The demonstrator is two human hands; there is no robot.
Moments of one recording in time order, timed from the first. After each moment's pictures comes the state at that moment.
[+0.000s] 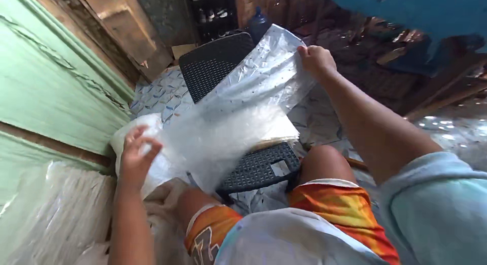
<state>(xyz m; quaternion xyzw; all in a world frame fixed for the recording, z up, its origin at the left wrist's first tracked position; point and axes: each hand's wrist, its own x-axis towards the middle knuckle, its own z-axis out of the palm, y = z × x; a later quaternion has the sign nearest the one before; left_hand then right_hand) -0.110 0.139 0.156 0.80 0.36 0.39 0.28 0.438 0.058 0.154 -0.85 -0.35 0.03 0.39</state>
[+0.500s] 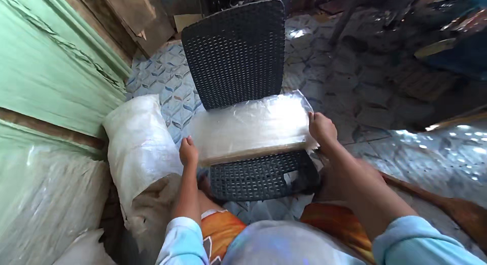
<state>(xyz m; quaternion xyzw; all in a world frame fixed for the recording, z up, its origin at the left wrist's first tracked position) -0.004 0.263 -0.075 0.65 0.71 0.15 0.22 0.403 0.070 -0.074 -0.92 -0.25 0.20 0.21</state>
